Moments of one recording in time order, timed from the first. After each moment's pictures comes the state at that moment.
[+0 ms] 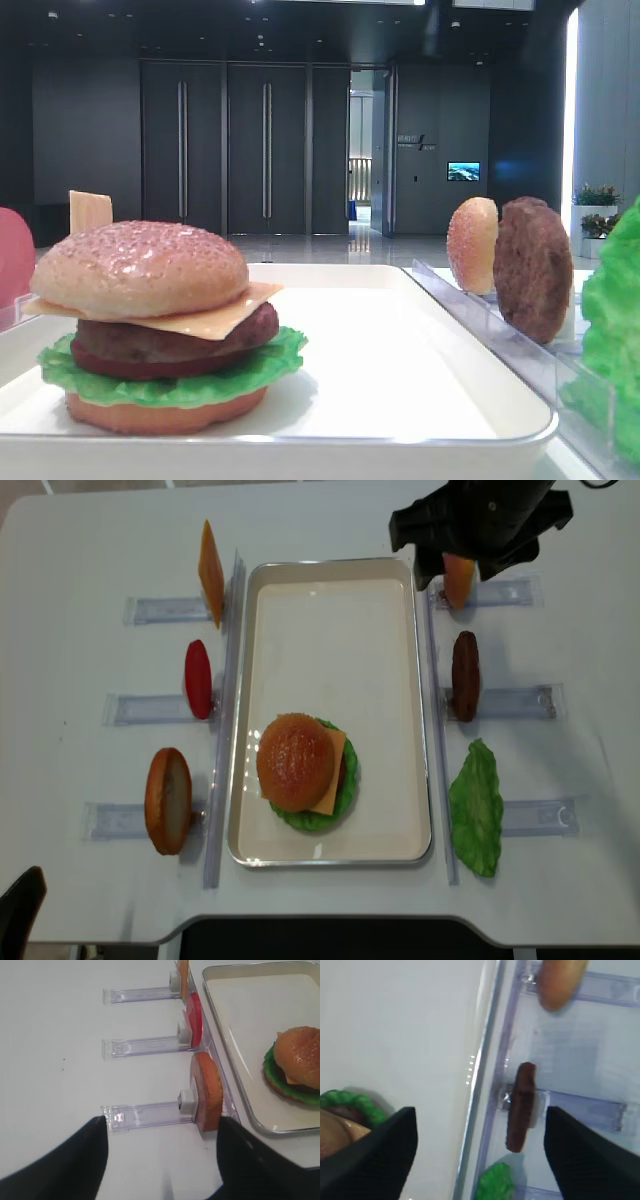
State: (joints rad) left arm -0.01 -0.02 -0.47 -0.05 1.11 0.06; right arm 0.51 1.68 -1.54 0.01 1.18 0.32
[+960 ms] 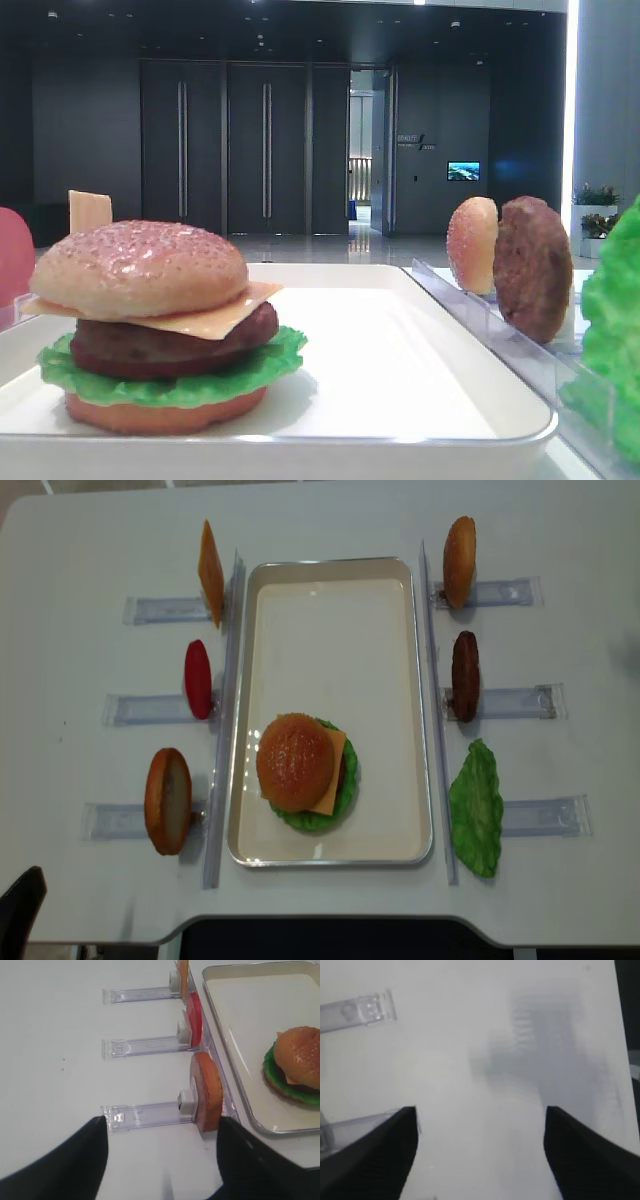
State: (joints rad) left arm -0.01 -0.02 -0.47 -0.05 1.11 0.06; right arm -0.22 1.62 -1.48 0.07 1.21 -0.08
